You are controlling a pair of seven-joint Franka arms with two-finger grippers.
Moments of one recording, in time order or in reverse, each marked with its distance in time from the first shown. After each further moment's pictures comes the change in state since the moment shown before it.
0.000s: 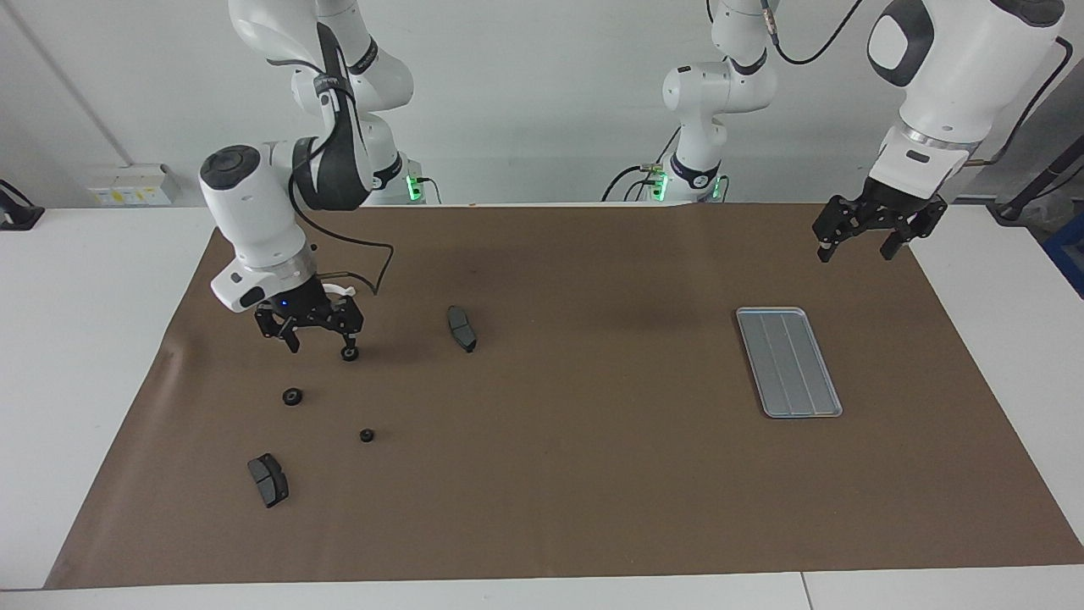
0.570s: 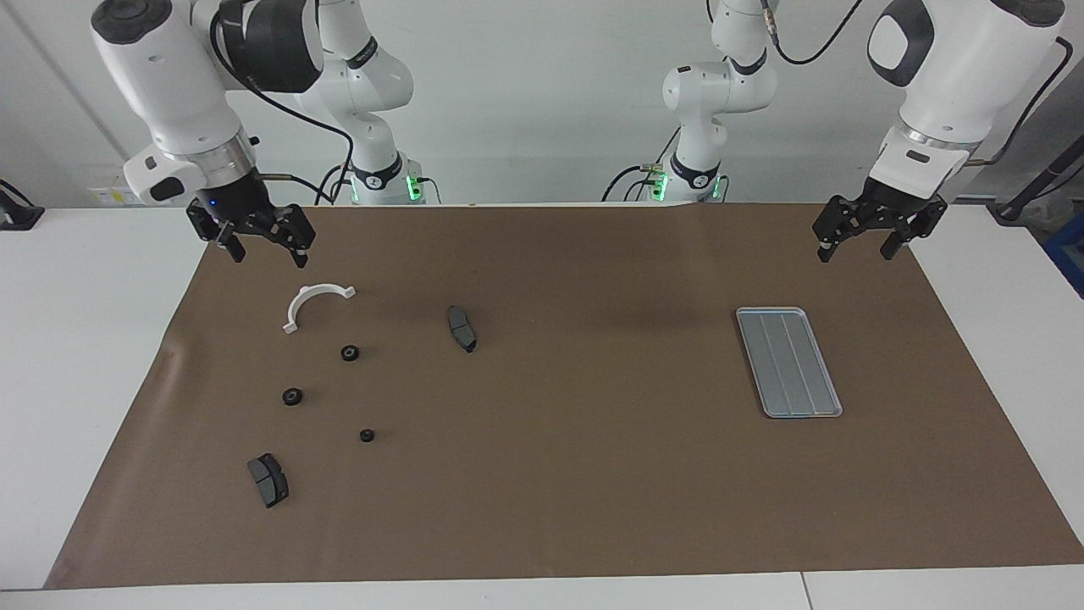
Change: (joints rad) left arm 0.000 0.000 0.000 0.000 0.000 0.000 0.000; right arm -0.026 -0.092 -0.003 0.166 -0.070 -0.331 0.105
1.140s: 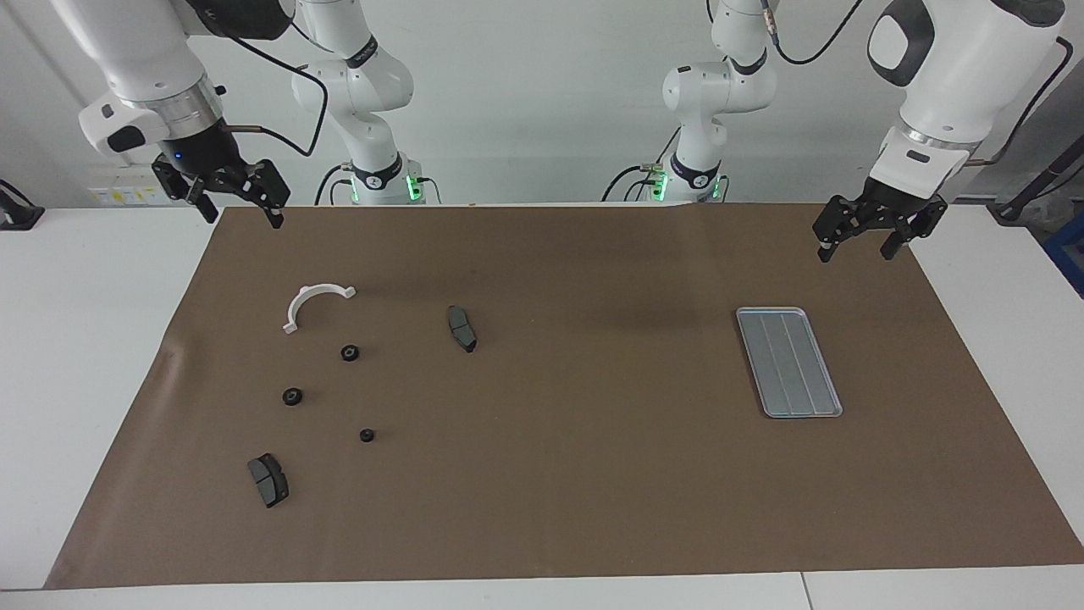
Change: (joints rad) left arm 0.000 0.000 0.000 0.000 0.000 0.000 0.000; right arm -0.022 -0.008 0.002 0.095 0.001 -0.148 -0.024
